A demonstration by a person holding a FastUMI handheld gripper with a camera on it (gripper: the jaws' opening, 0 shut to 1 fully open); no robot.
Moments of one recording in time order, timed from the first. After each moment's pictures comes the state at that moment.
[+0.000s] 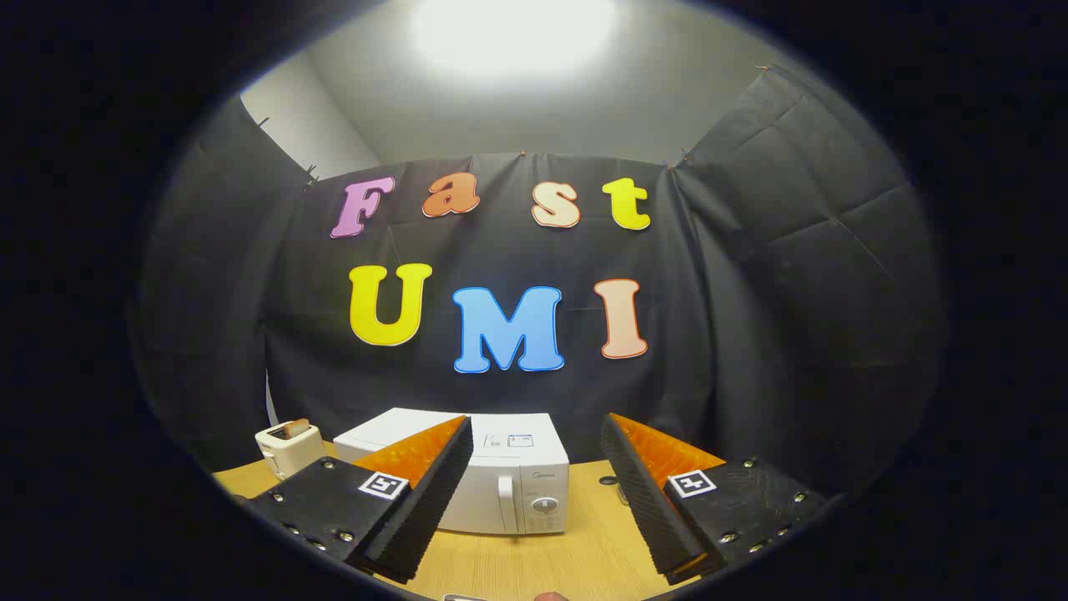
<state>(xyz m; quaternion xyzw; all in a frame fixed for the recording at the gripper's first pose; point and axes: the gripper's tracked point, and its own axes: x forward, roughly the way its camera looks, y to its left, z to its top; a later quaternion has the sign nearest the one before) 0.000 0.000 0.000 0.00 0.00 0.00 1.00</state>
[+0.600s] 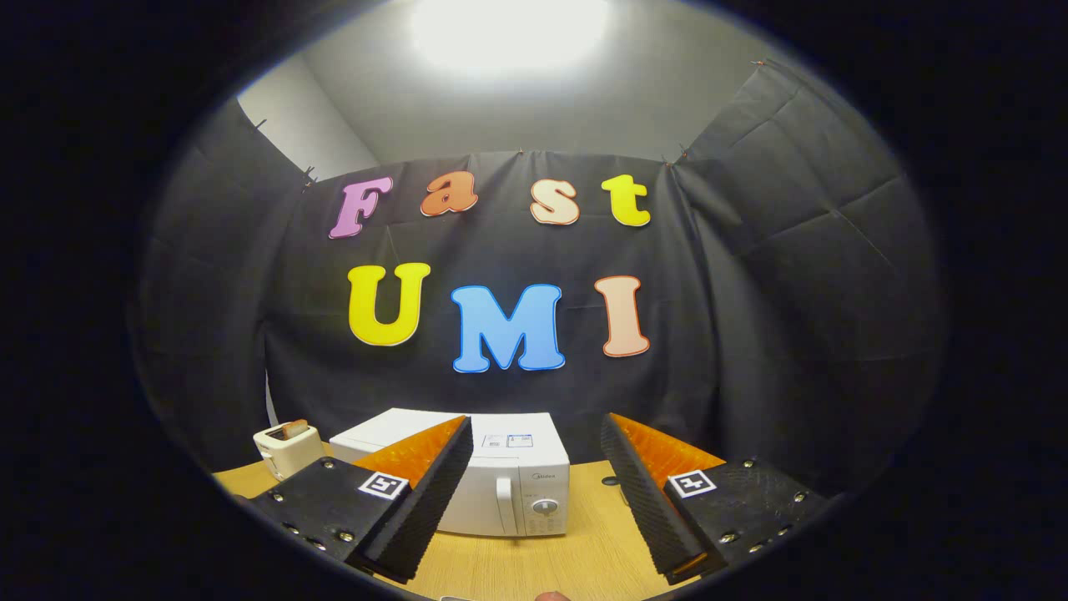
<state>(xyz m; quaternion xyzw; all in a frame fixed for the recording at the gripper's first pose) 0.011 -0.008 -0.006 0.01 0.00 0.00 1.00</state>
